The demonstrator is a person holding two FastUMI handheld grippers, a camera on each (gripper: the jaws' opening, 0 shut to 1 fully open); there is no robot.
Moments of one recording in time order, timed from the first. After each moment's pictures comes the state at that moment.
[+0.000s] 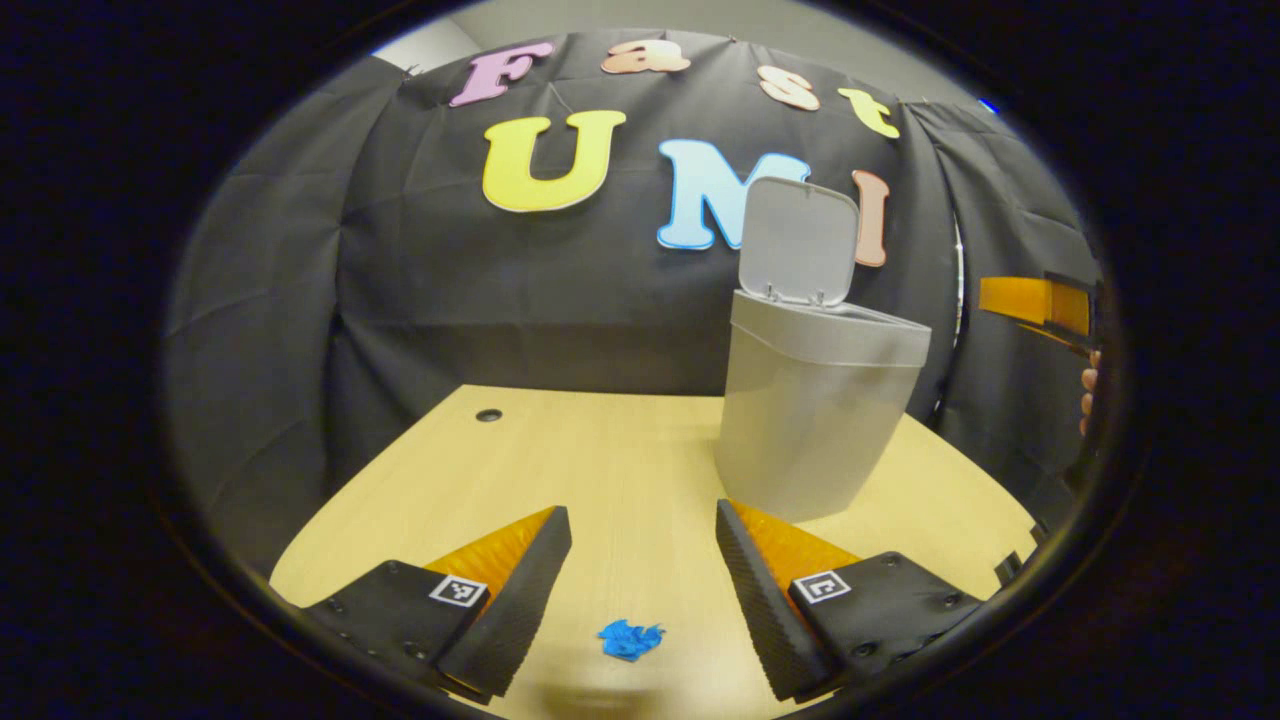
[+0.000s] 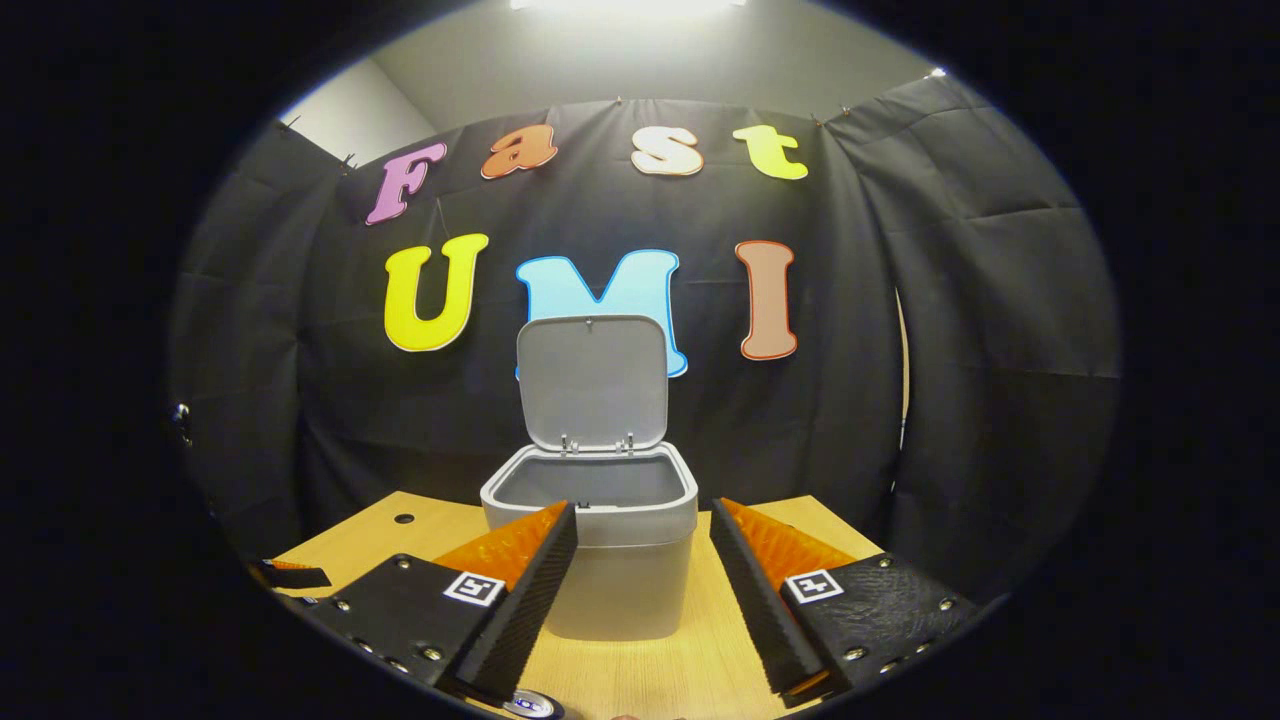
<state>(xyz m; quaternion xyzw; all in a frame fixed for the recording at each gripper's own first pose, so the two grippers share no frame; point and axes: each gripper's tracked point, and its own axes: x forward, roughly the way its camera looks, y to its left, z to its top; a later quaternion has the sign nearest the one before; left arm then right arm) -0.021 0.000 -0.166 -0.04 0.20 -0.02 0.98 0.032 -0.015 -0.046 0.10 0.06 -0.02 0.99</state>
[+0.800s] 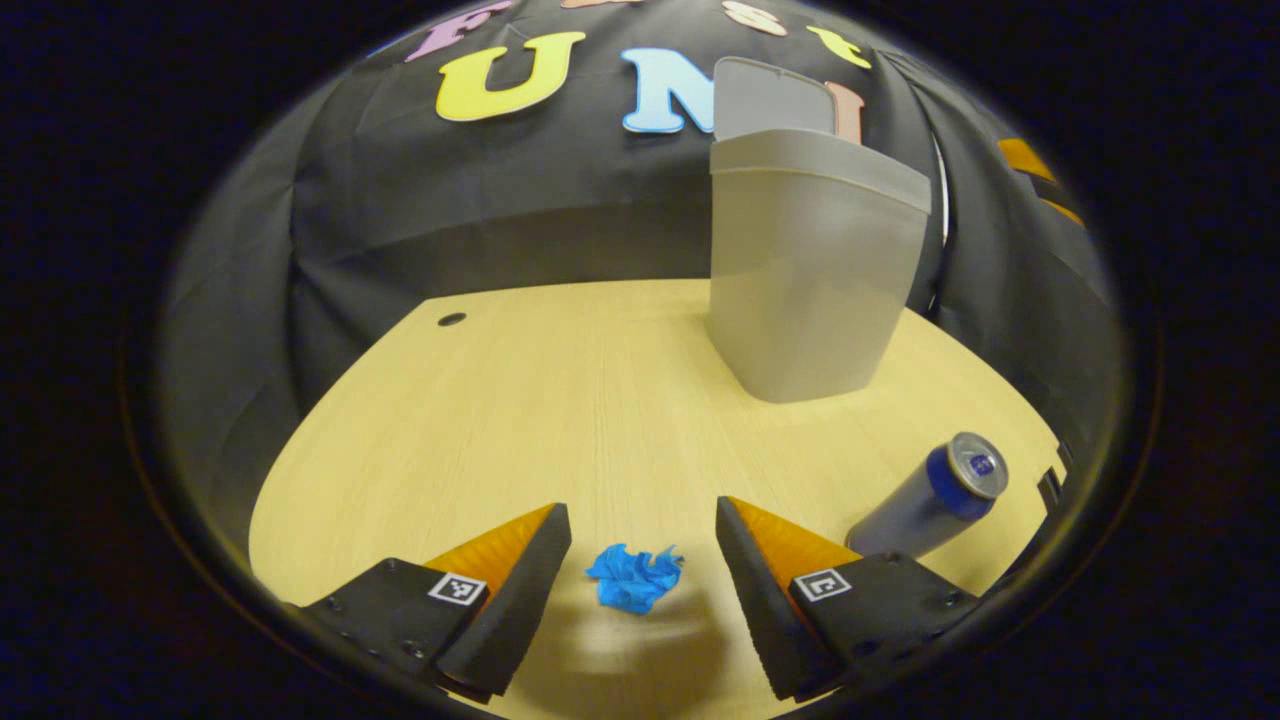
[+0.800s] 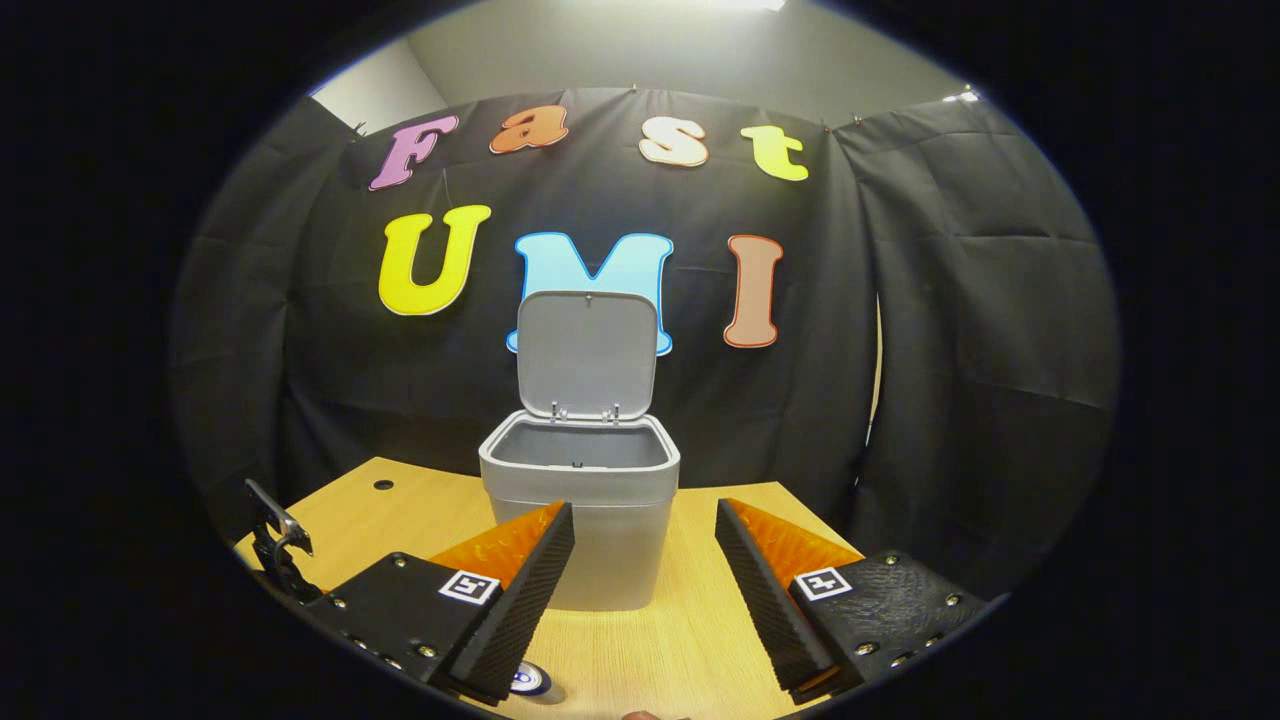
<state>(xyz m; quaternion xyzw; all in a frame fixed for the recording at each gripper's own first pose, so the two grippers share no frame) -0.039 -0.005 -0.302 -0.01 0.33 -0.05 0.94 -0.002 -0.007 -0.054 0.06 0.09 -0.05 0.99</state>
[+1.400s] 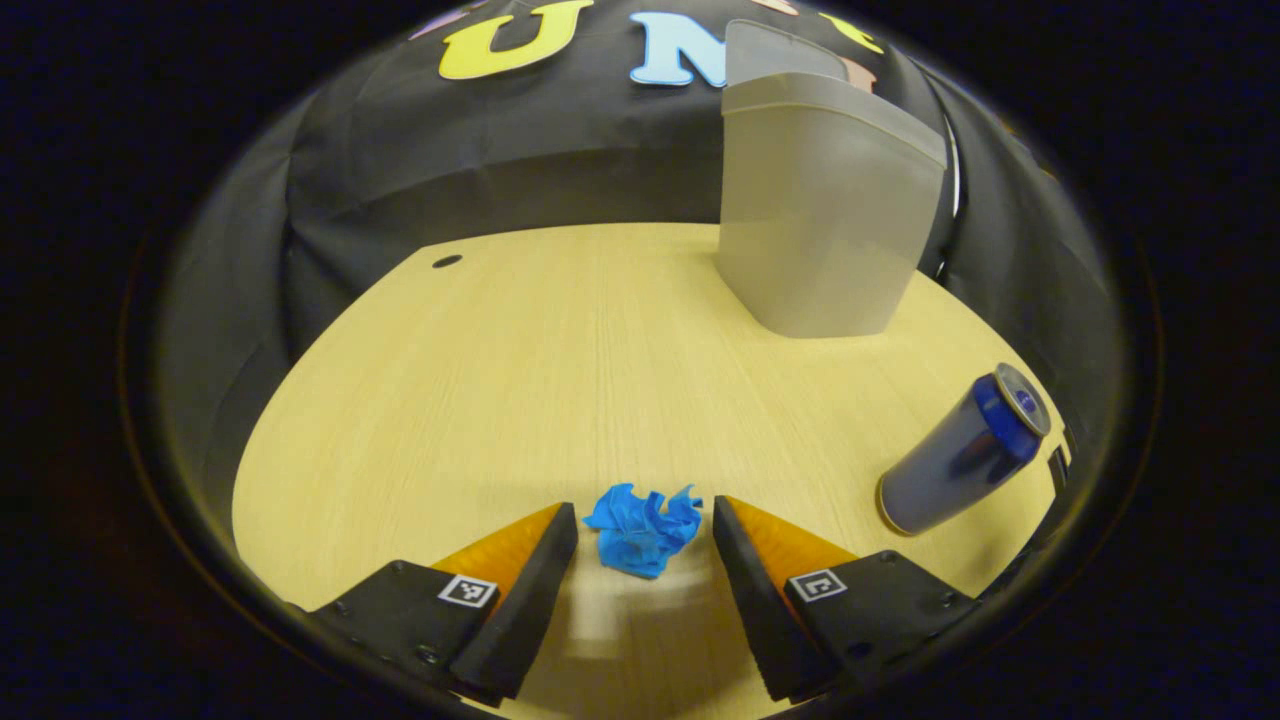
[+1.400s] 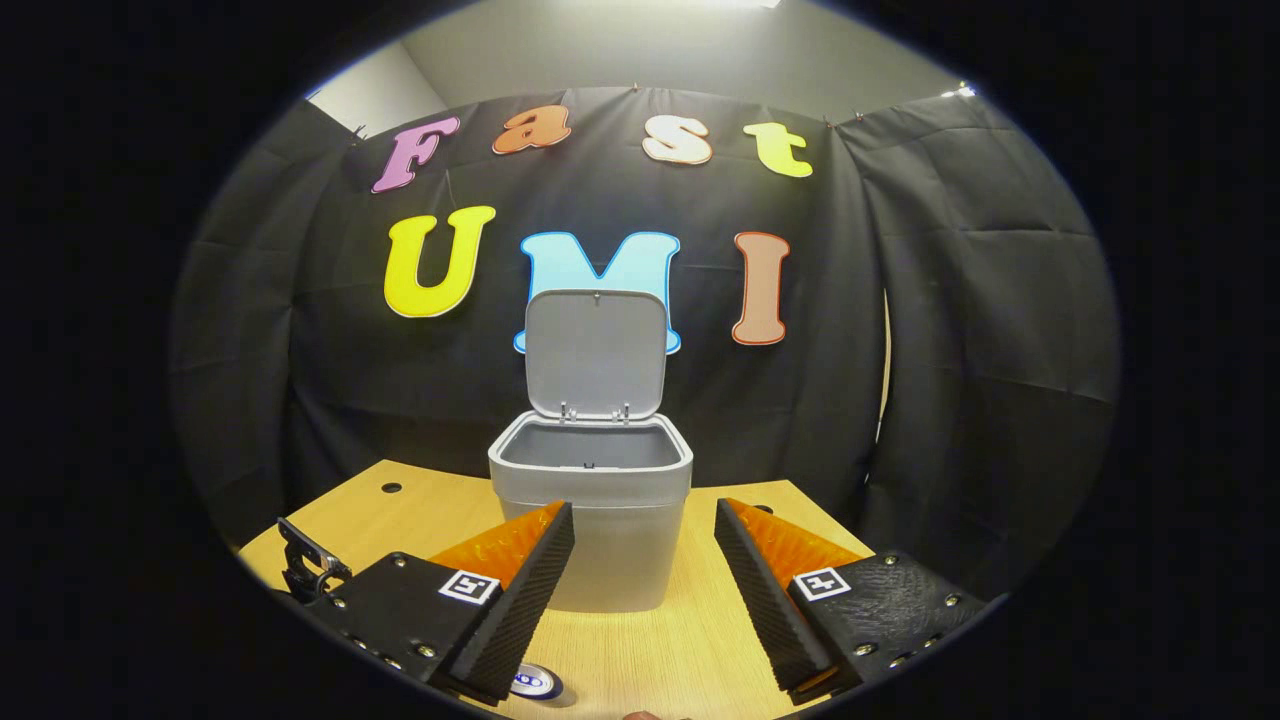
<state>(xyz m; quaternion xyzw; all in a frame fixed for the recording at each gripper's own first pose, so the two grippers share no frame) -0.059 -0.002 -0.342 -0.02 0.39 -0.04 0.92 0.004 0.002 -0.055 0.07 0.09 -0.04 0.99</state>
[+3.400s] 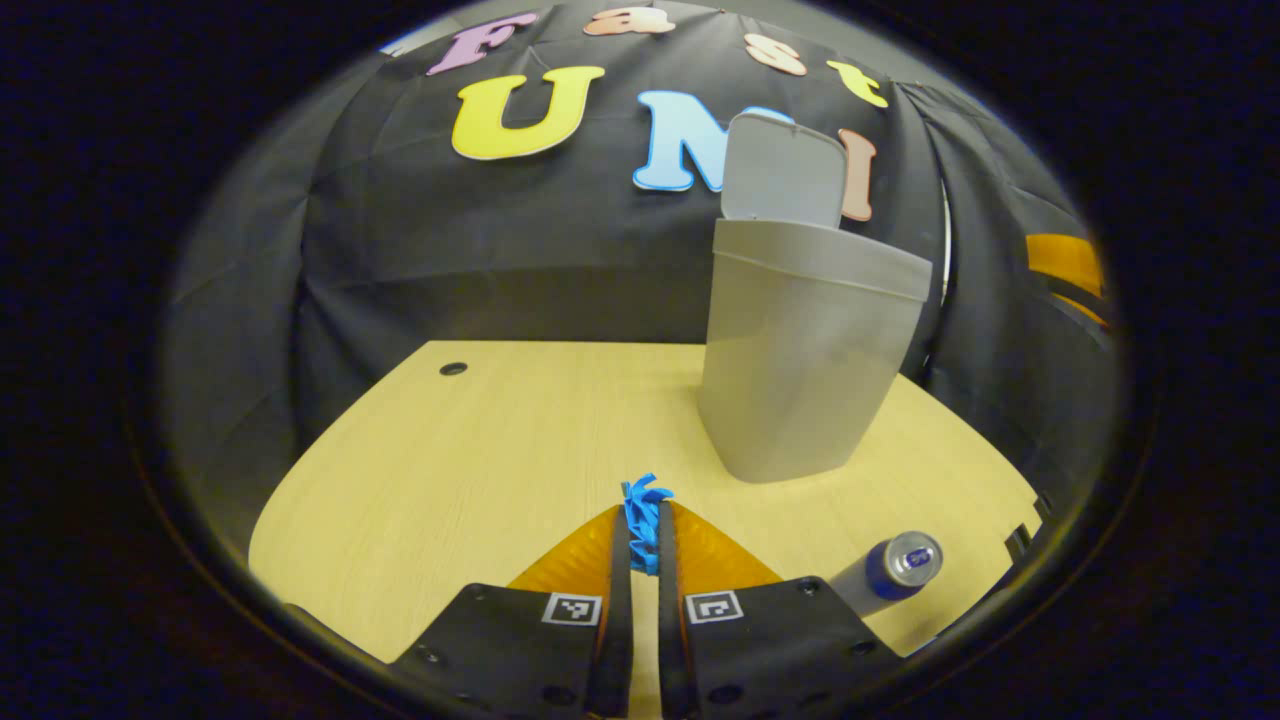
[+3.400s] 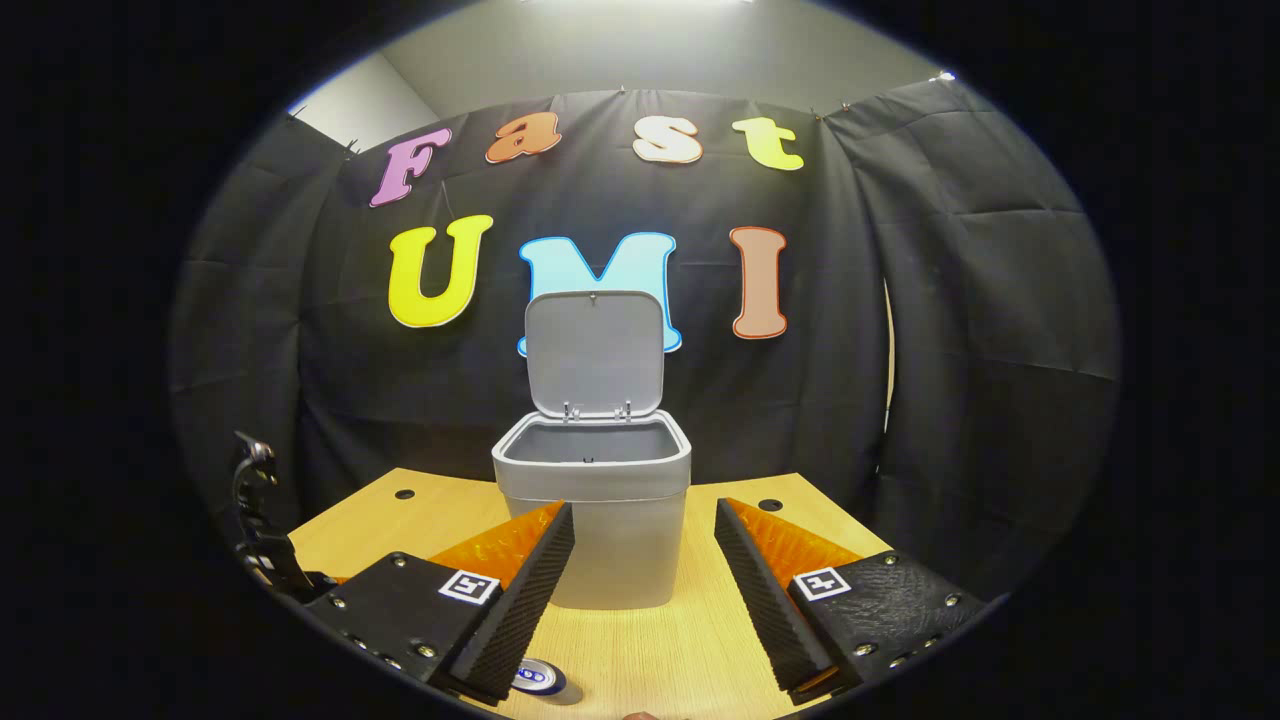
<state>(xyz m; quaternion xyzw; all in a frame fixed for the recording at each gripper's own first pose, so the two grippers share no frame) 0.000 -0.037 -0.198 -0.05 0.23 -0.05 0.97 -0.007 -0.004 -0.062 0.09 0.08 -0.02 0.99</state>
